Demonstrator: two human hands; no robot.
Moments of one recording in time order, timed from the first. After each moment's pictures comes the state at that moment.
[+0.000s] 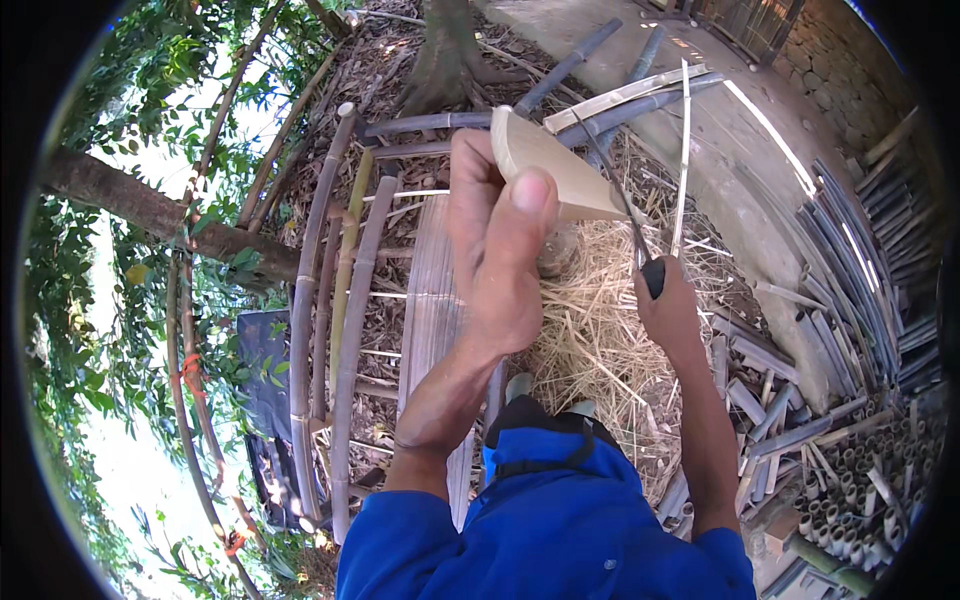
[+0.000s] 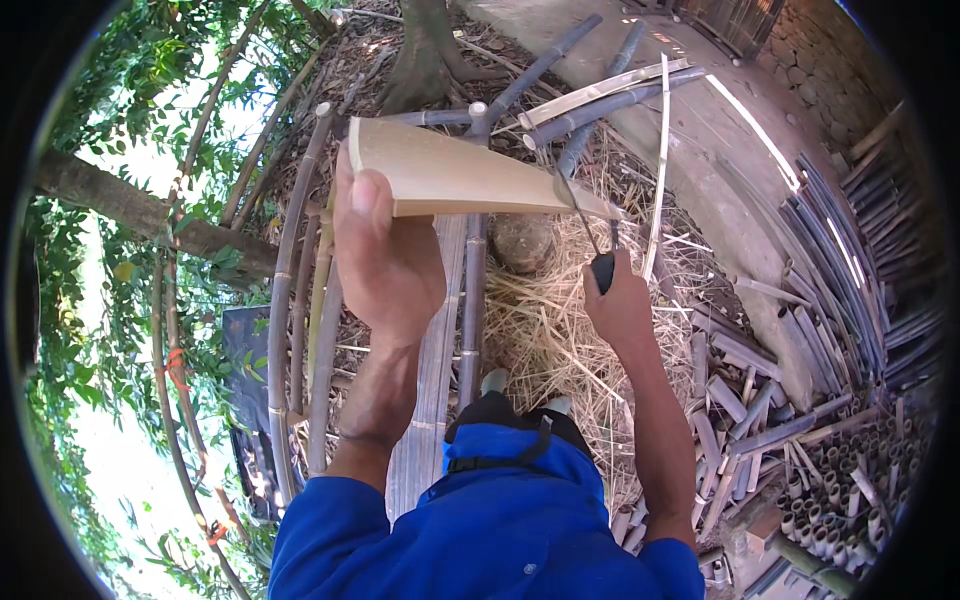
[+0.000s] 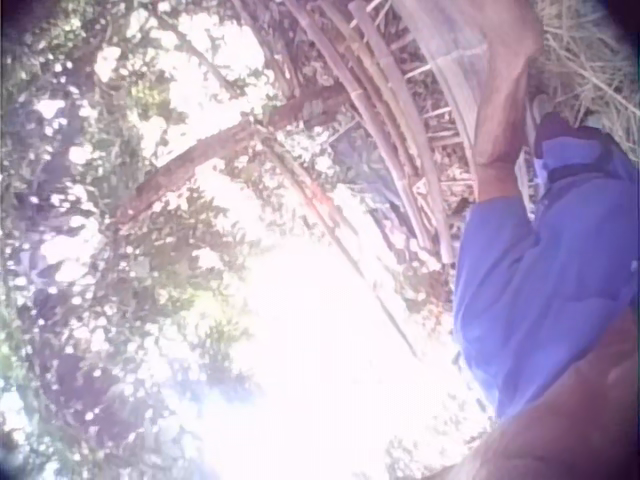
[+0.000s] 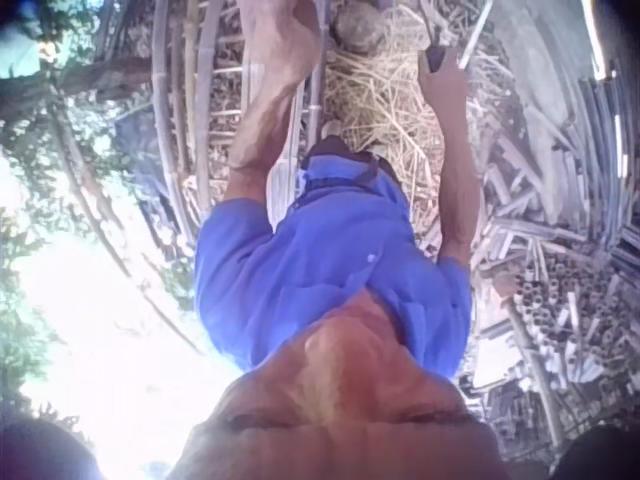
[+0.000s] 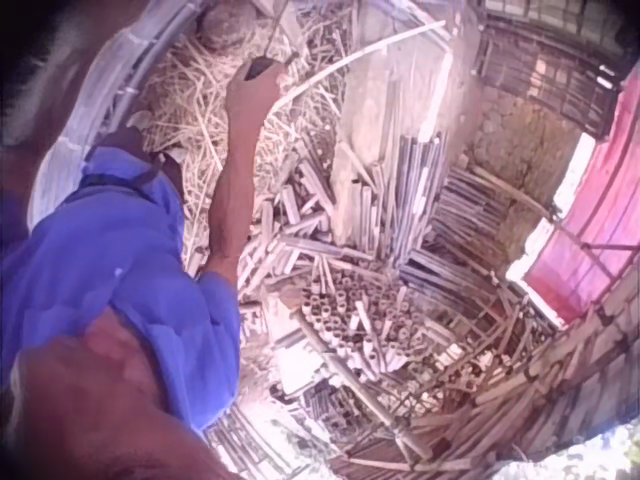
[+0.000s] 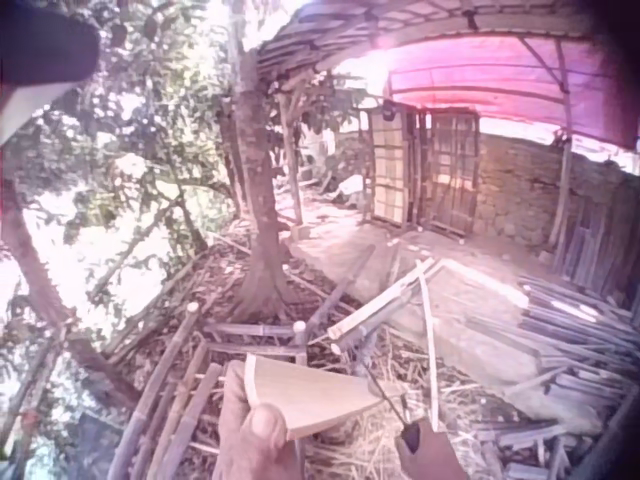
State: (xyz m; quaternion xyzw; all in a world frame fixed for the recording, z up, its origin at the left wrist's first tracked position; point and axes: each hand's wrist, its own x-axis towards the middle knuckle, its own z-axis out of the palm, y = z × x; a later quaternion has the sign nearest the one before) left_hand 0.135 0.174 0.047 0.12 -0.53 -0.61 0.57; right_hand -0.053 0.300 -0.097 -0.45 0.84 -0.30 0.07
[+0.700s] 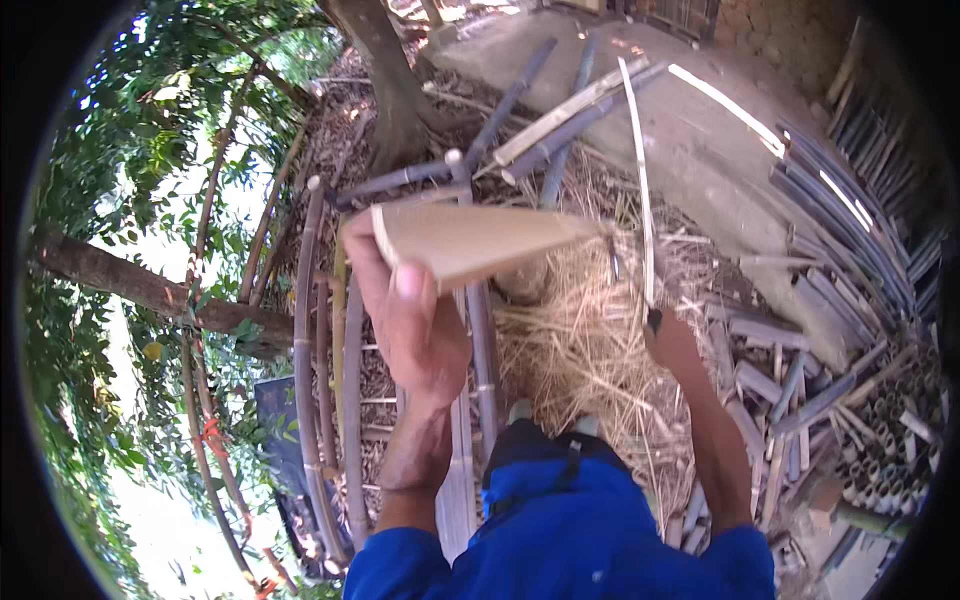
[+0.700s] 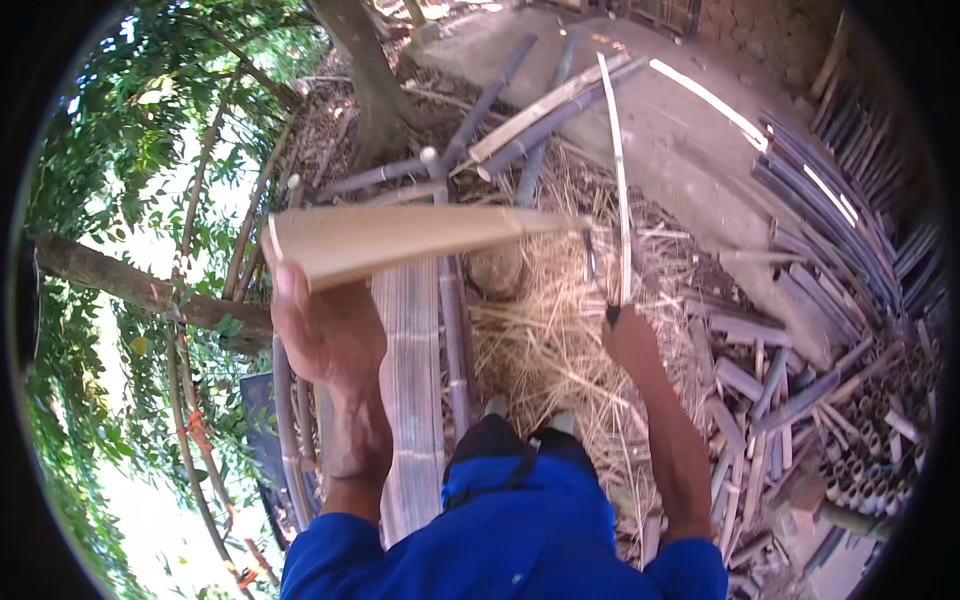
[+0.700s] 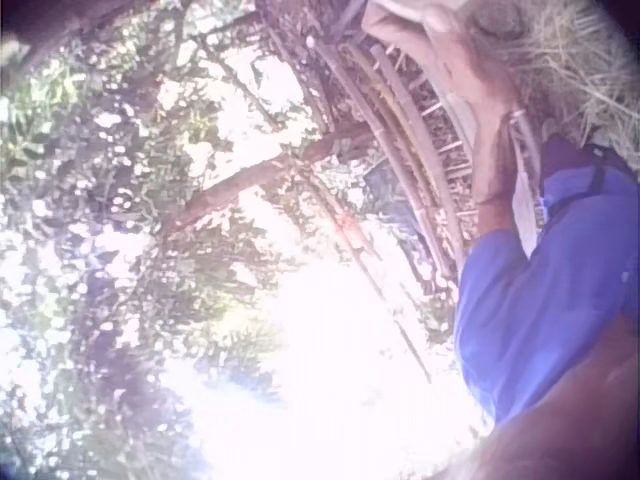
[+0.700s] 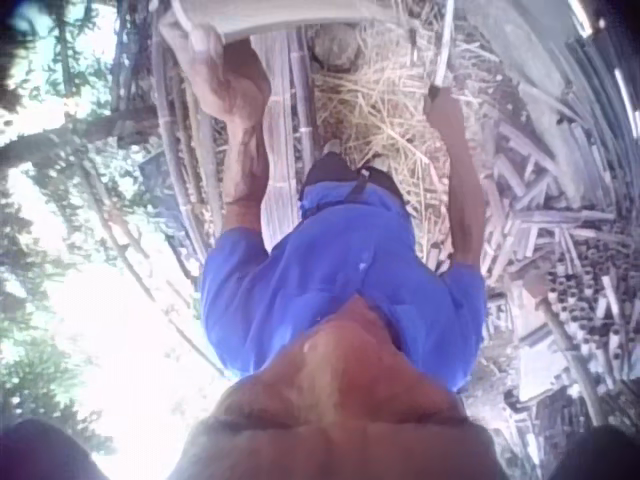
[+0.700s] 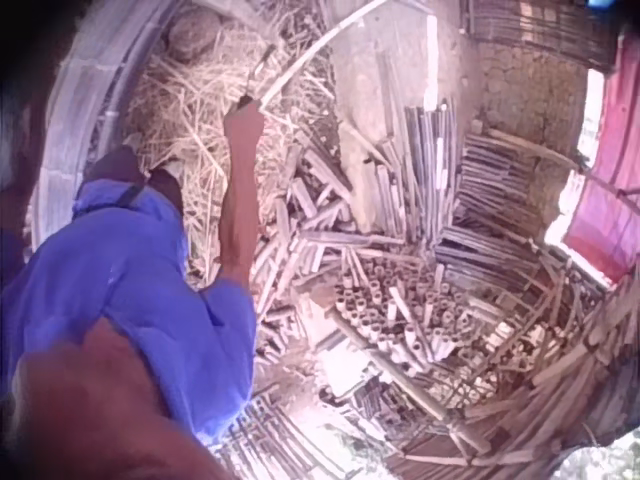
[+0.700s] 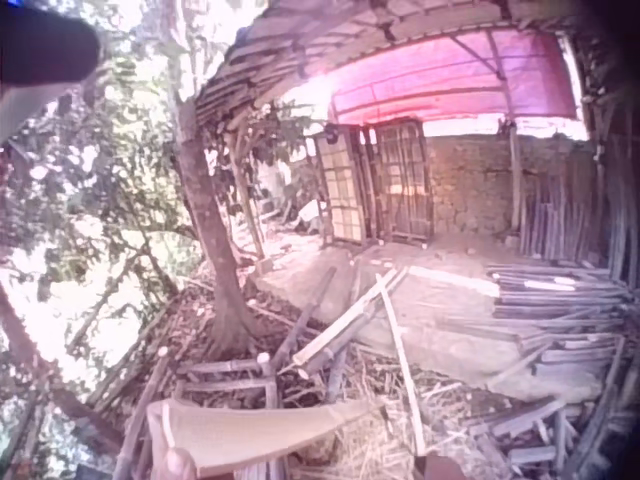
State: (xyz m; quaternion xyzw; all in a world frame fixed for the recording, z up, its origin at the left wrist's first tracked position) left_hand 0.076 0.245 0.057 0.07 -0.54 -0.58 0.61; right_hand -0.161 0.448 -0.184 -0.35 0.90 -0.22 0.15
